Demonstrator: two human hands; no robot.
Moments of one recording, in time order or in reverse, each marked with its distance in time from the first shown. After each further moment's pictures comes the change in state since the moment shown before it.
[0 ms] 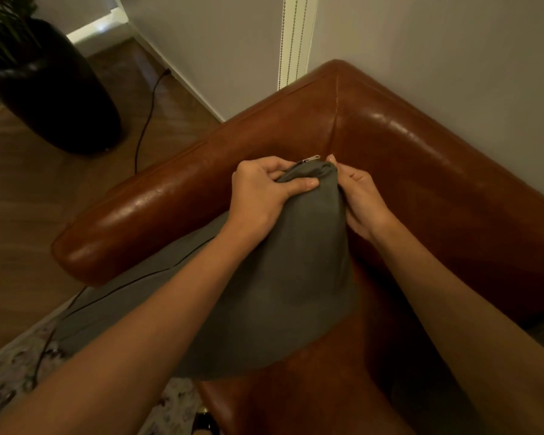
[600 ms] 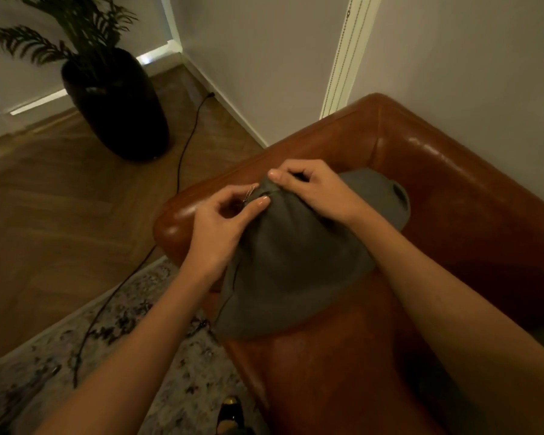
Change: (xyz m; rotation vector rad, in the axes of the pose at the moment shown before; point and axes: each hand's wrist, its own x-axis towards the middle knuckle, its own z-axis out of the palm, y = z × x) left_hand -0.113 0.014 -0.155 -0.023 0.169 0.081; right_hand -0.041 -0.045 0.174 -0.636 -0.384 -0.301
